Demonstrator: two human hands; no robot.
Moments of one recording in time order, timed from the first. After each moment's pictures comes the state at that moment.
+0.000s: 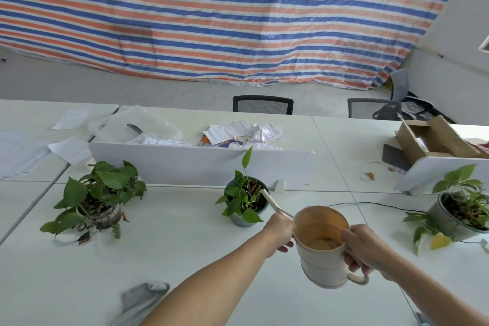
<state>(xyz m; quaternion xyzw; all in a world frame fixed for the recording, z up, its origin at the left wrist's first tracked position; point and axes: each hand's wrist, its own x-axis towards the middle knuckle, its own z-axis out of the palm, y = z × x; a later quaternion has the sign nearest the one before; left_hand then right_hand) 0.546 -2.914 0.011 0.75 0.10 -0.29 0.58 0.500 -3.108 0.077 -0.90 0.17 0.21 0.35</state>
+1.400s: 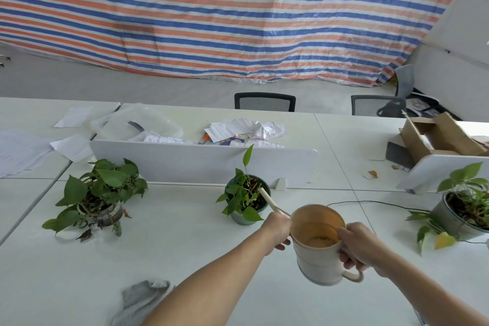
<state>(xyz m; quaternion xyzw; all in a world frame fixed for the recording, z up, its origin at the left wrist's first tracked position) 0.551 -2.913 0.006 0.76 0.12 -0.29 0.57 0.508 -3.103 0.072 -0.89 0.18 0.22 0.37</state>
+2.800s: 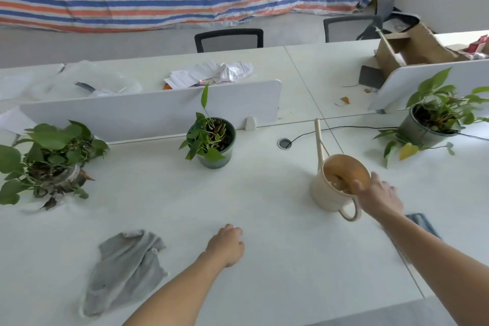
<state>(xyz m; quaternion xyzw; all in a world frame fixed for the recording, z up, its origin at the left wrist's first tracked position) 0.421 -2.889 -0.128 0.93 -0.04 -0.34 0.15 0.465 -3.237 -0.042 -0.93 0.32 0.10 0.16</state>
